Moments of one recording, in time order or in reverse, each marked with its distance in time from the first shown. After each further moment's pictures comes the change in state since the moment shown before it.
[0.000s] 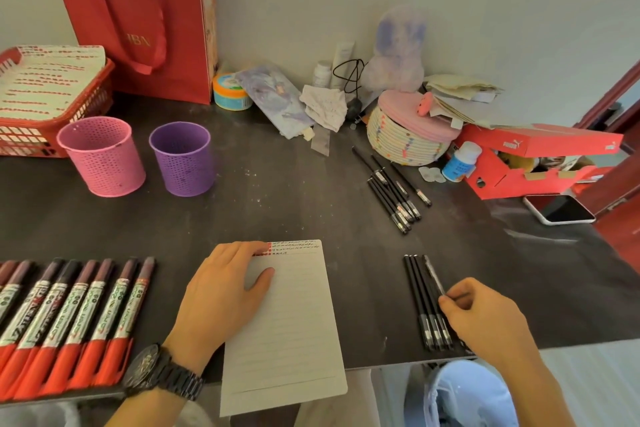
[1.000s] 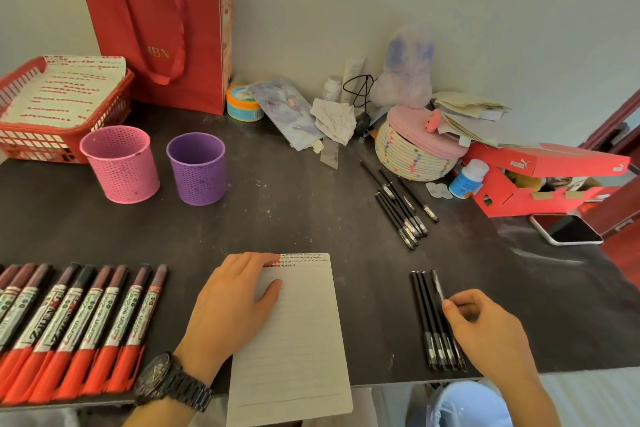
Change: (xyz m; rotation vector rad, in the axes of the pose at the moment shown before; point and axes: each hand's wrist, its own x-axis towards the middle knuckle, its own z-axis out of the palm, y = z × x) left_hand 0.000 0.000 -0.002 0.011 -0.031 -0.003; right_hand 0.005 -0.005 0.006 0.173 0.071 -0.033
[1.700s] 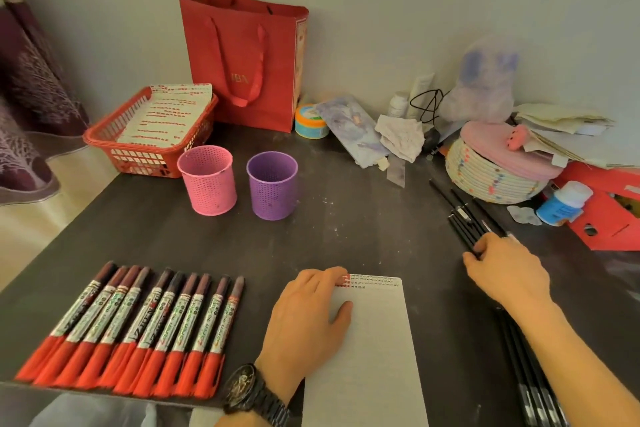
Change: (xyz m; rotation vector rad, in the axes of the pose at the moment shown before) left_hand 0.002 -0.003 0.005 0.007 0.022 -0.016; right_hand 0.115 -0.106 0.037 -0.414 -0.021 -0.137
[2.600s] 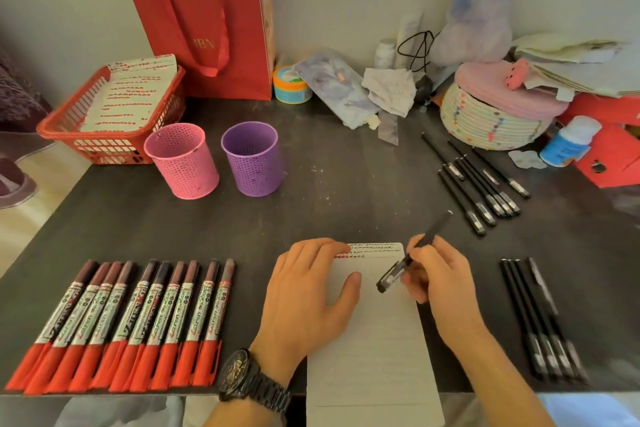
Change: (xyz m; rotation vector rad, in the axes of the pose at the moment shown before) left_hand -0.006 0.010 -0.011 -0.042 0.119 0.174; right_hand -0.125 -0.071 0.028 1.449 -0.167 -0.119
